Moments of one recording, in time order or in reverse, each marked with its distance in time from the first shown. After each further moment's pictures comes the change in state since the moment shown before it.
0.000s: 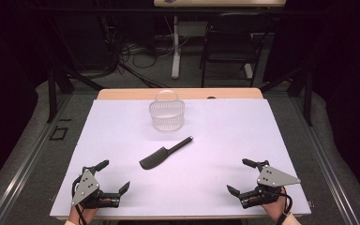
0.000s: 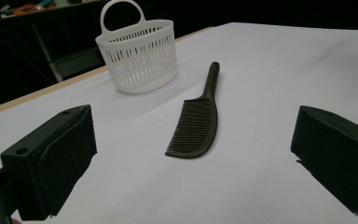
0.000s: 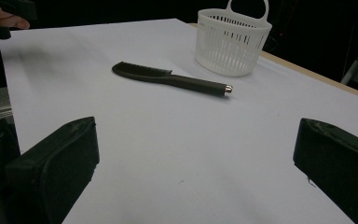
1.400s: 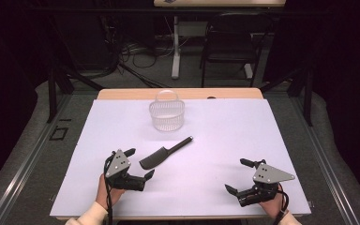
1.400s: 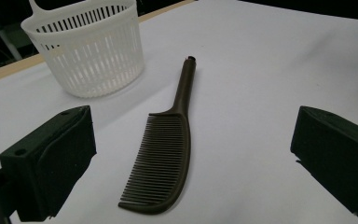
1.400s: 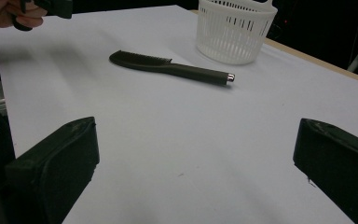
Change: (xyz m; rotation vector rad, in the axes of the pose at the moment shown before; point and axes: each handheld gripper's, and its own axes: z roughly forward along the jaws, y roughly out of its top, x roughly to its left) left arm -0.012 0.036 0.076 0.133 -0.107 -0.031; right arm -0.003 -0.002 0.009 0.050 0.009 0.011
